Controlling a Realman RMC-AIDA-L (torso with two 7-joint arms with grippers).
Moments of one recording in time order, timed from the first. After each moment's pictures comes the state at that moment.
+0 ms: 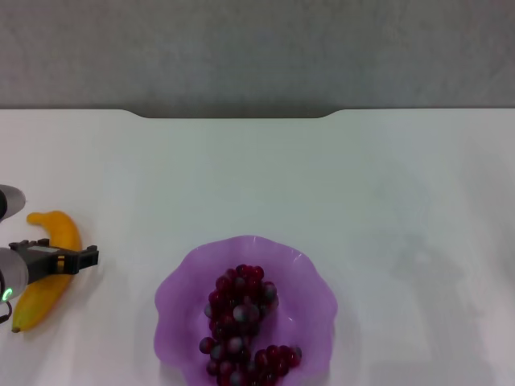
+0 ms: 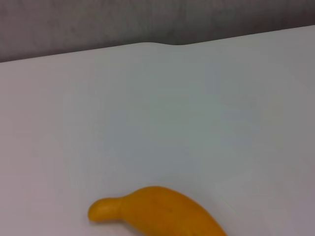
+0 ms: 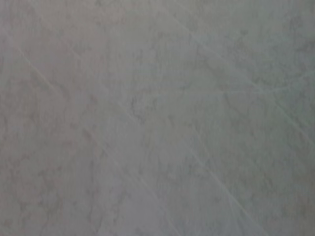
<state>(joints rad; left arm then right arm) -0.32 -2.03 -1.62 -0.85 2.33 -0.37 0.61 0.54 2.01 -0.62 0.16 -0.66 -1.31 0.09</state>
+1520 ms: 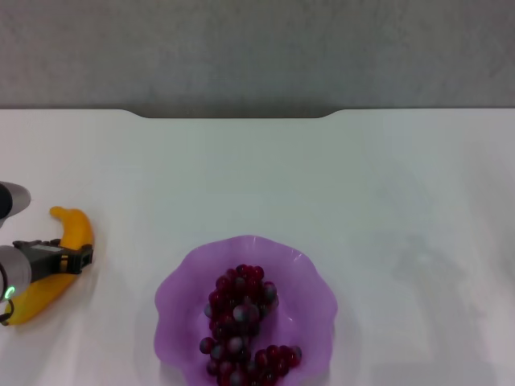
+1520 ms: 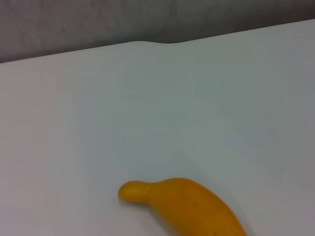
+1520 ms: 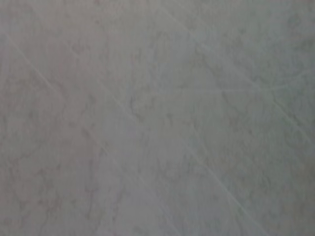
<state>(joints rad) -0.33 -2.03 -1.62 -0.86 2.35 -0.39 0.60 0.54 2.01 -0.62 0.16 -0.66 -1.31 0.10</state>
